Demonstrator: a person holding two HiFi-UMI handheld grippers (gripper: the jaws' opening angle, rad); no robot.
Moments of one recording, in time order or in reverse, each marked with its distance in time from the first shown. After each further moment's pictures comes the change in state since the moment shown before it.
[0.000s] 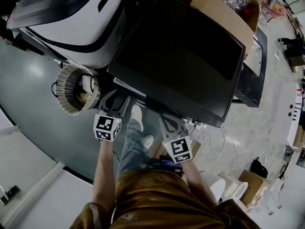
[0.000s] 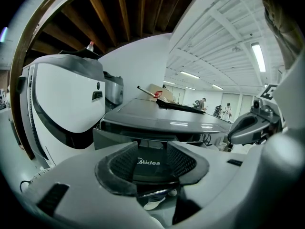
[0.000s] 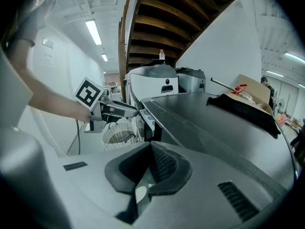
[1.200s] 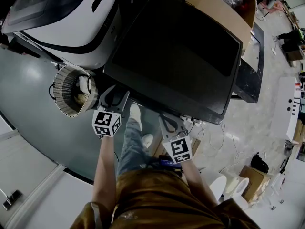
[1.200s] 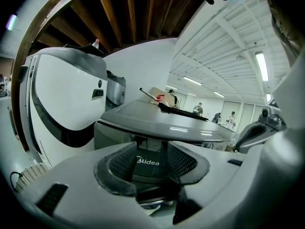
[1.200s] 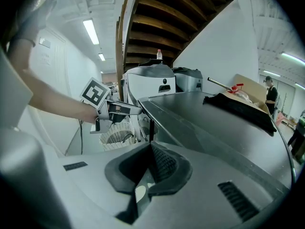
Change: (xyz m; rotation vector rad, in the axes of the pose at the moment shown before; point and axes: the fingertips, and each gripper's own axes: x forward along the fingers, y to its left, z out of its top) left arm 0.021 0.005 0.008 -0.075 -0.047 -0.011; right arm -0.004 -0.003 -0.003 0.015 0.005 -0.031
